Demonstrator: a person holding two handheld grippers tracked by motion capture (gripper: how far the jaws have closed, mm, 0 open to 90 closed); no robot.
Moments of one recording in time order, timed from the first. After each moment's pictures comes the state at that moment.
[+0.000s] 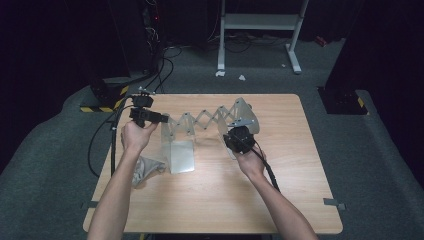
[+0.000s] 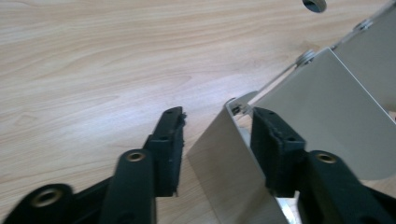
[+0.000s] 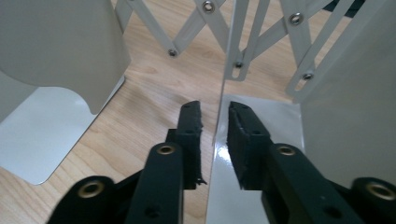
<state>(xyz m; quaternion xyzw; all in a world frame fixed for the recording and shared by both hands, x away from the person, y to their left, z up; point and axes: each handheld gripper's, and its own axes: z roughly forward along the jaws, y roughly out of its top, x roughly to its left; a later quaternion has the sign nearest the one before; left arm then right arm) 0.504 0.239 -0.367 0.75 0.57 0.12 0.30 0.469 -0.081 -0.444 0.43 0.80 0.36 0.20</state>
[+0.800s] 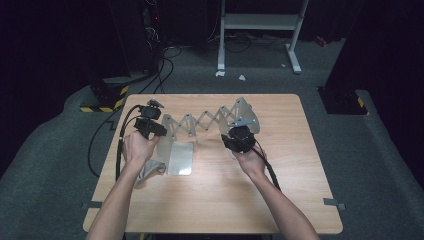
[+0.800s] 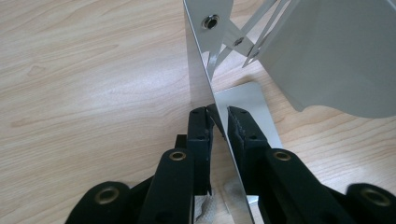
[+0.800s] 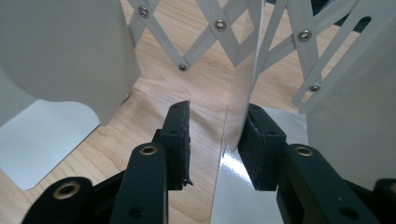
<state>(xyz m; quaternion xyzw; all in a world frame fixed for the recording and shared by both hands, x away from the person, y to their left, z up) 0.468 0.212 -0.367 0.78 0.58 0.13 0.20 0.469 -0.080 -0.438 0.41 0.81 0.37 0.20</state>
